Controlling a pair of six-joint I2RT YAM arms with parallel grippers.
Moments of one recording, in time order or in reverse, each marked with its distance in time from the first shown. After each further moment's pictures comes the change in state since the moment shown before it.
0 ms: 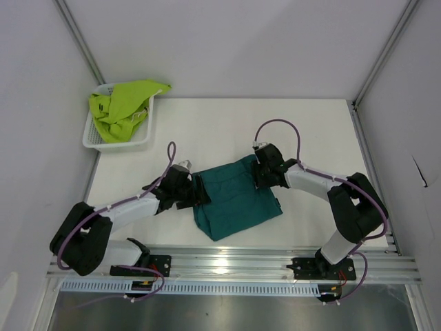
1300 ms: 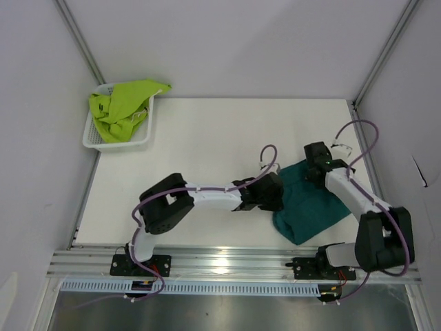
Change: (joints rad) left arm -0.567 0.728 0.737 0.068 -0.218 -0.178; right arm -0.367 -0.238 -0.085 -0.349 0.577 0.324
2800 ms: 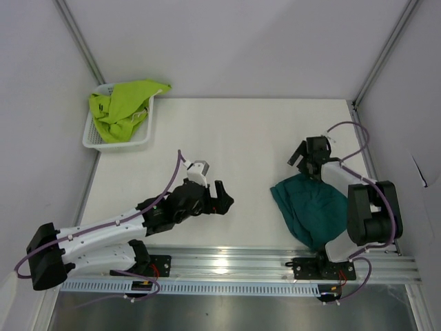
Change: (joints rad) left arm 0.071 -0.989 -0.634 -0.093 -0.184 0.141; right arm -0.090 0.178 0.000 0.467 -0.492 0.010
